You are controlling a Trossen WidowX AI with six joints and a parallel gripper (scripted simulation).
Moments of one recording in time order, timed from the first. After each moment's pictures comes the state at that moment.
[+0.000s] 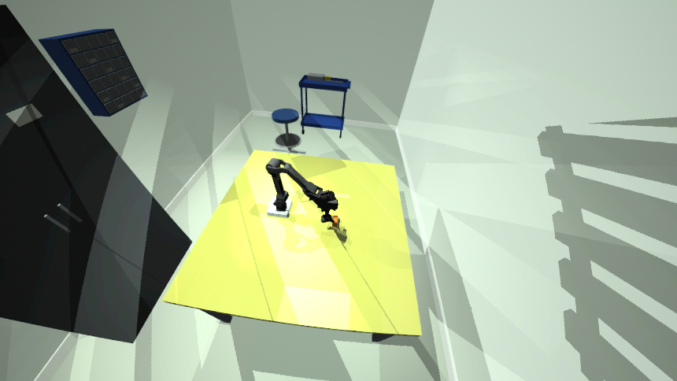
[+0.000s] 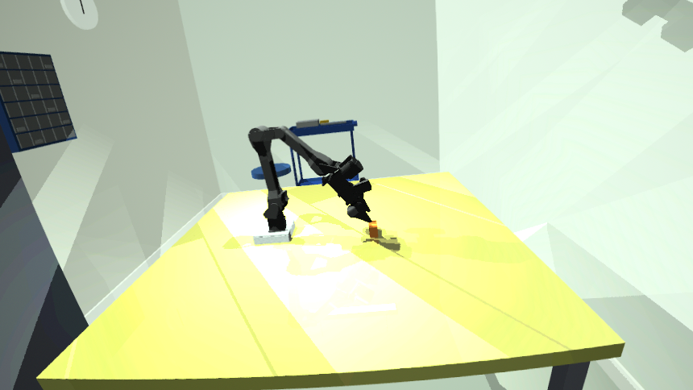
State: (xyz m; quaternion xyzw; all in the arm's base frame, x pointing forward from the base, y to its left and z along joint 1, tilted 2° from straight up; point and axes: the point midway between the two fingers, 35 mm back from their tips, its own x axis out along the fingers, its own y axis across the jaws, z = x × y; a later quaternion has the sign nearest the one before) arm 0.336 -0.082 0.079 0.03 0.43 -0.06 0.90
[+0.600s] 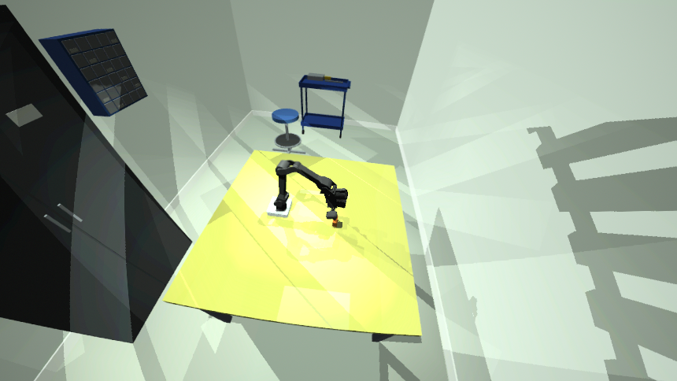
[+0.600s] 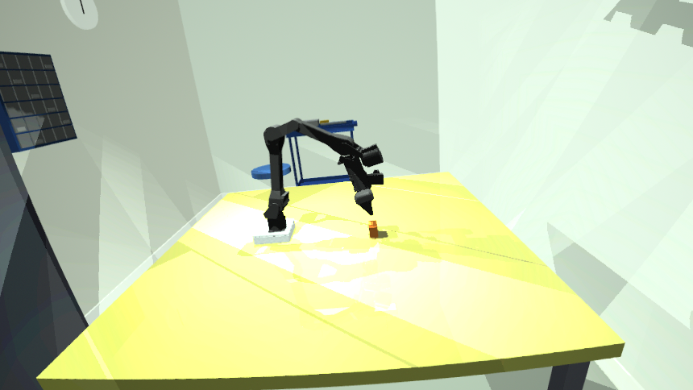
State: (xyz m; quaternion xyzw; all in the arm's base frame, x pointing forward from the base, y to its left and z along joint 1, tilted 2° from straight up) arm 0.350 -0.085 0.112 0.03 0.58 -0.05 0.81
